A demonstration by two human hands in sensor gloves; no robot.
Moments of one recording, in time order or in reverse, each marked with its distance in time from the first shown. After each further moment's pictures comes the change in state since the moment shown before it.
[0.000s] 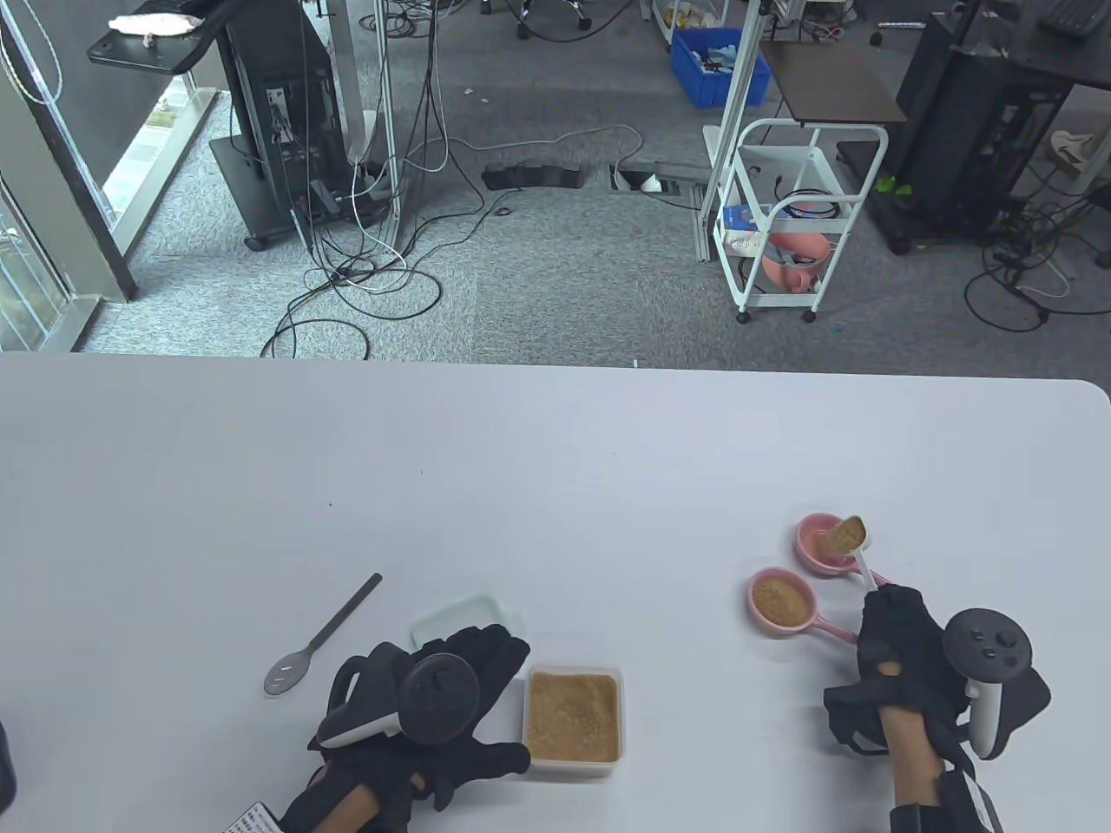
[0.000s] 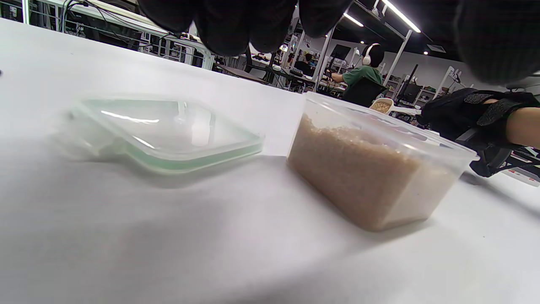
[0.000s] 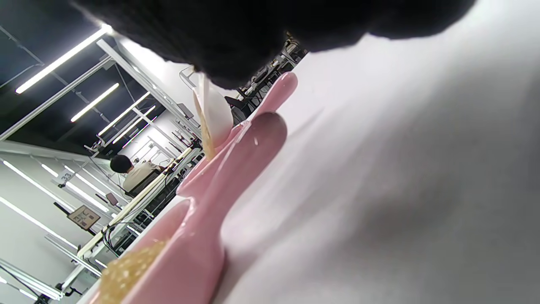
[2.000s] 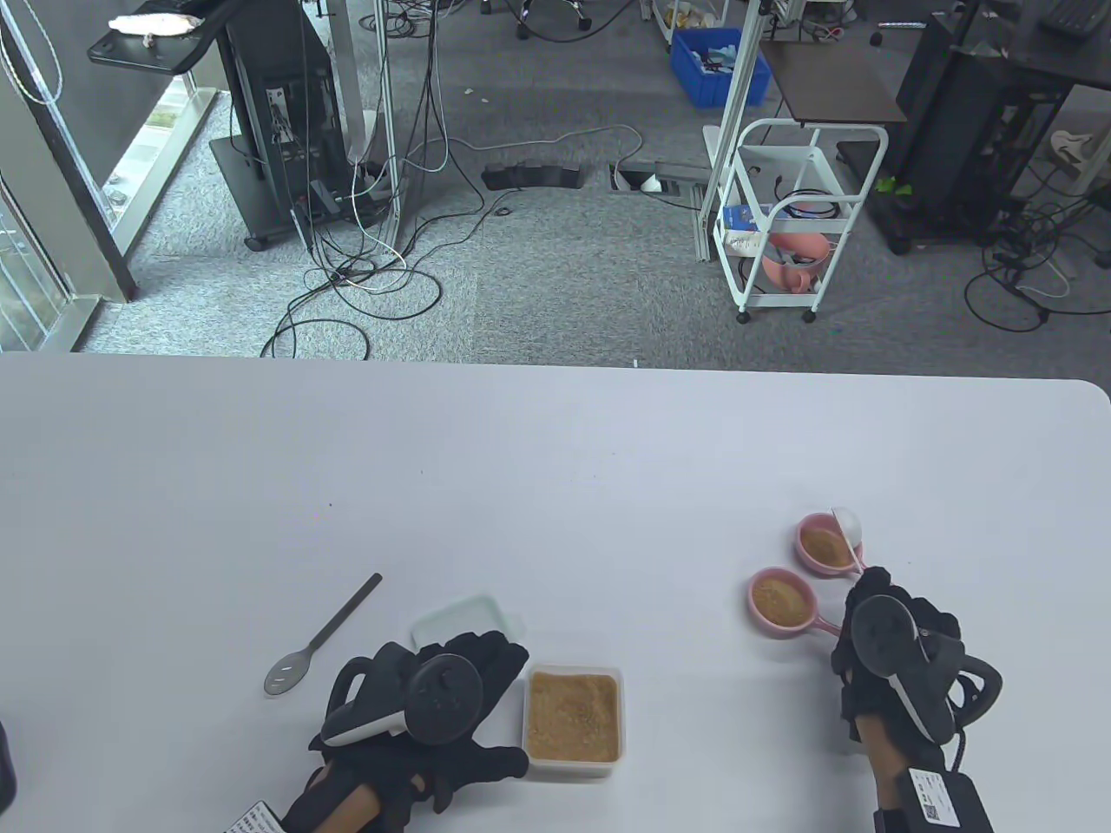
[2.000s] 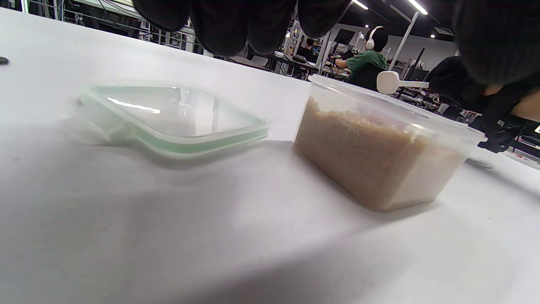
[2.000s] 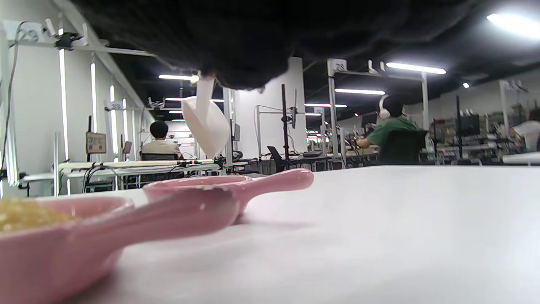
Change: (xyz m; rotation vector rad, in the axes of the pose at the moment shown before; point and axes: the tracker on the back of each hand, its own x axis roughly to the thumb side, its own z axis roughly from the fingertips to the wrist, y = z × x) left_hand 0.000 -0.003 -0.002 -0.043 0.011 -0.019; right_hand 0.048 0.007 0.022 -0.237 -0.329 0.553
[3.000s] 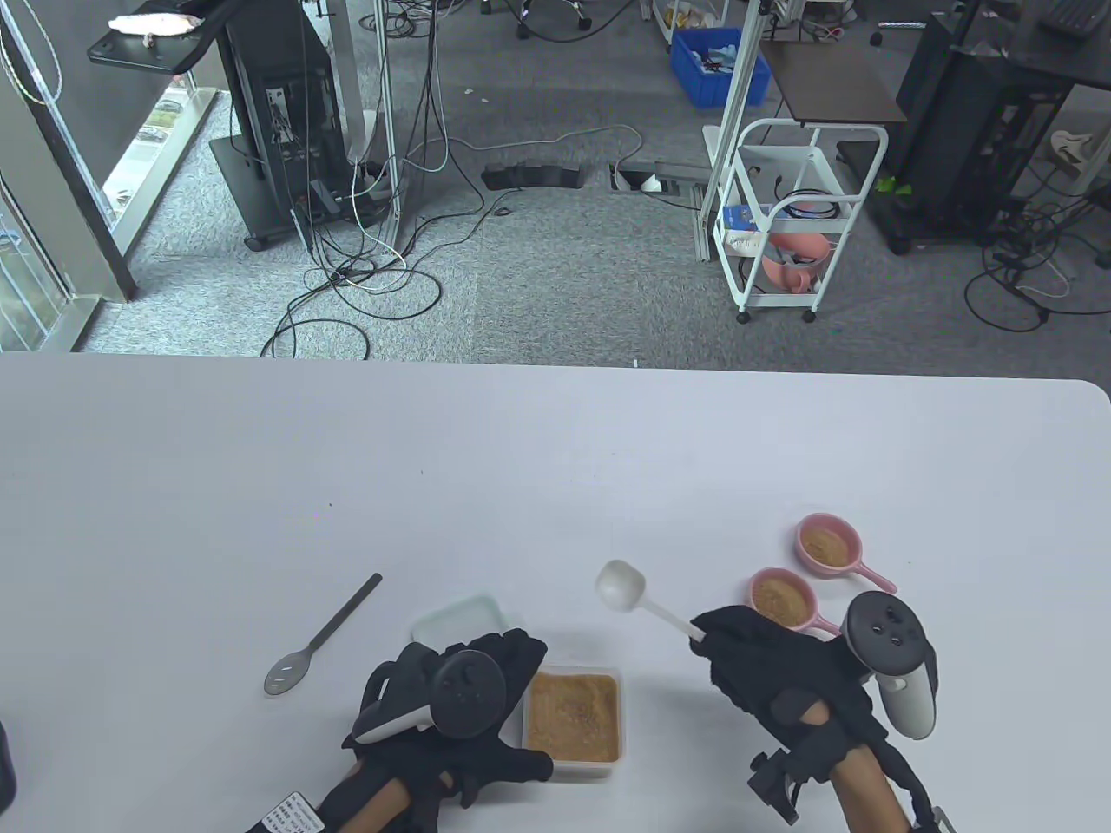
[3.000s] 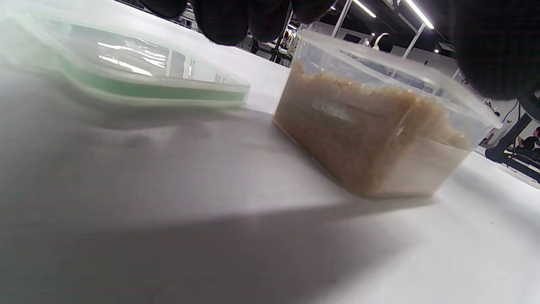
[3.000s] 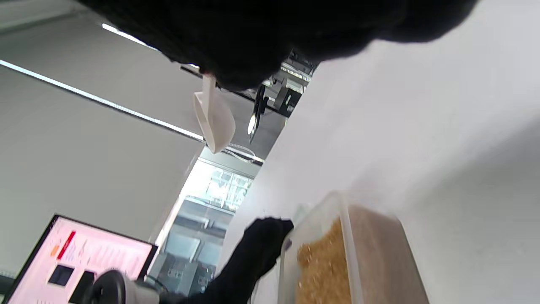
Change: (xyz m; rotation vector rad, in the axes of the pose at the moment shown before) left_hand 0.005 -0.024 -0.024 -0.009 0.001 0.103; right_hand 0.090 -0.027 0.049 0.874 -0.341 -1.046
